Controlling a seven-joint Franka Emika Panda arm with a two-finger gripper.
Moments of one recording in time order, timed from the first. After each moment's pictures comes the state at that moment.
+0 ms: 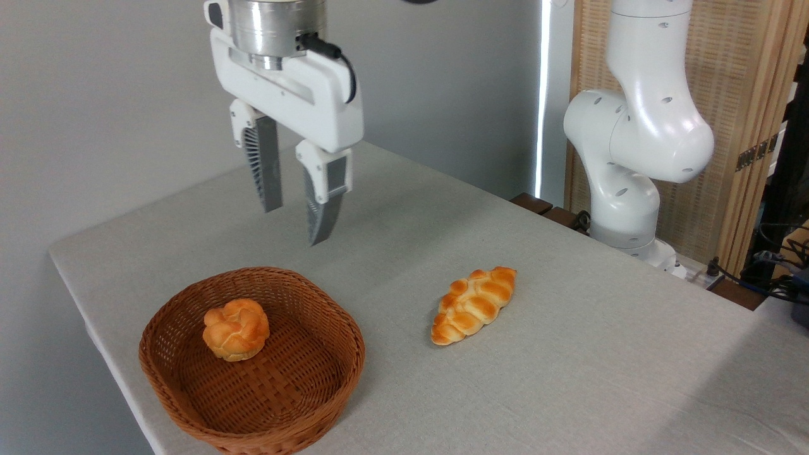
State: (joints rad) arm -0.10 -0.02 0.06 -1.65 -0.16 1.76 0.66
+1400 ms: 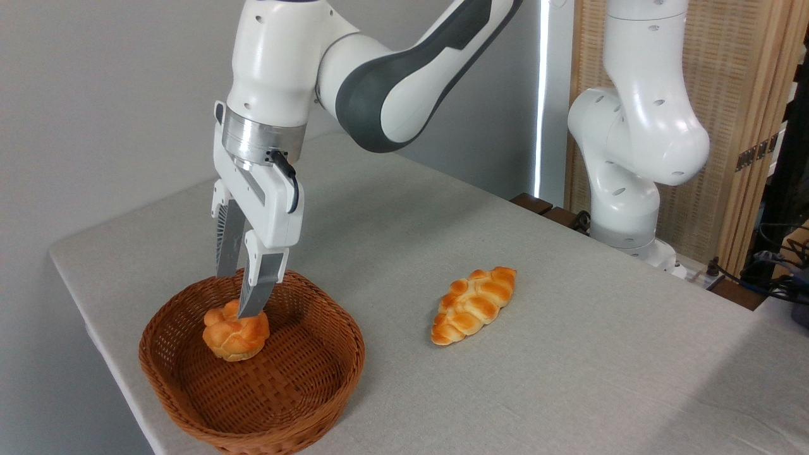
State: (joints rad) arm -0.24 0.02 0.05 -2.01 -0.18 2.43 0.84
